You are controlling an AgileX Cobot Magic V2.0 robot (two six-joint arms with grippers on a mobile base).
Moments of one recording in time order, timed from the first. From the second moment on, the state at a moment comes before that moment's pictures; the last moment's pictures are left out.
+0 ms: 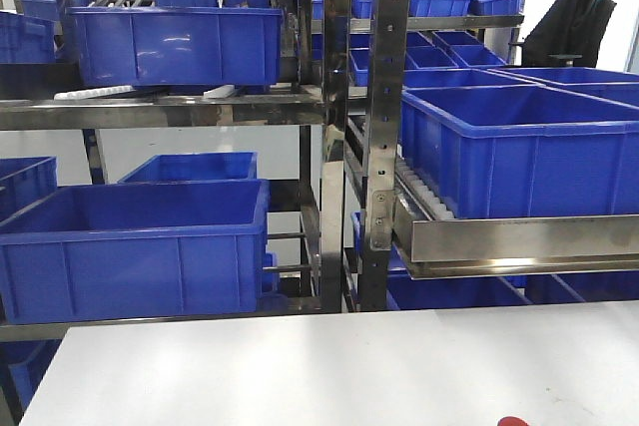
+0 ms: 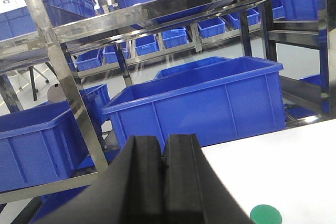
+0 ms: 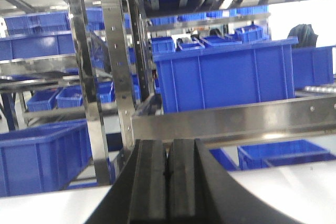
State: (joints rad) left arm 0.05 0.36 -0.29 0.13 0.05 0.11; right arm 0.00 0.04 -0.15 0.05 0.08 0.06
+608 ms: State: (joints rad) left arm 0.05 0.64 -0.50 0.00 0.30 0.11; right arm 0.00 0.50 -0.28 0.05 0.13 0.06
